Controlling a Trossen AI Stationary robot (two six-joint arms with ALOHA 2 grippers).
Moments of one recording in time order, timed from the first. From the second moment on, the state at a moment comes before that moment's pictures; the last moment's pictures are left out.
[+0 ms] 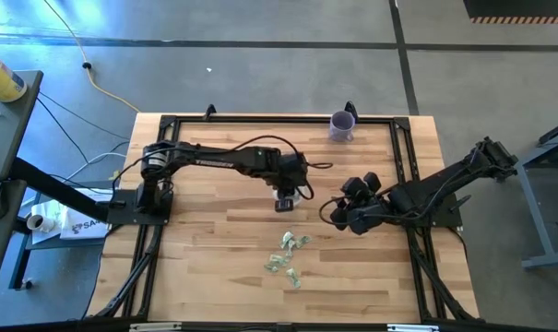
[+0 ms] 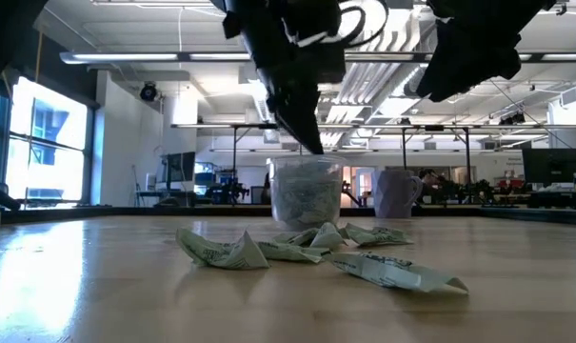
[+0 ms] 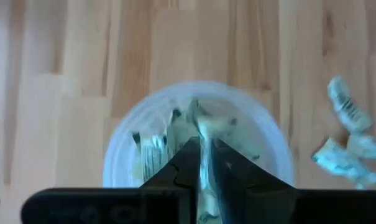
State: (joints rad) left arm 0.09 1.97 1.61 -0.72 0.01 0.08; right arm 0.40 1.25 0.90 -0.76 0.73 1.00
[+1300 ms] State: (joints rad) left arm -0.30 1.97 1.82 -1.07 -0.20 -0.66; right arm 0.41 1.25 0.90 -0.78 0.33 1.02
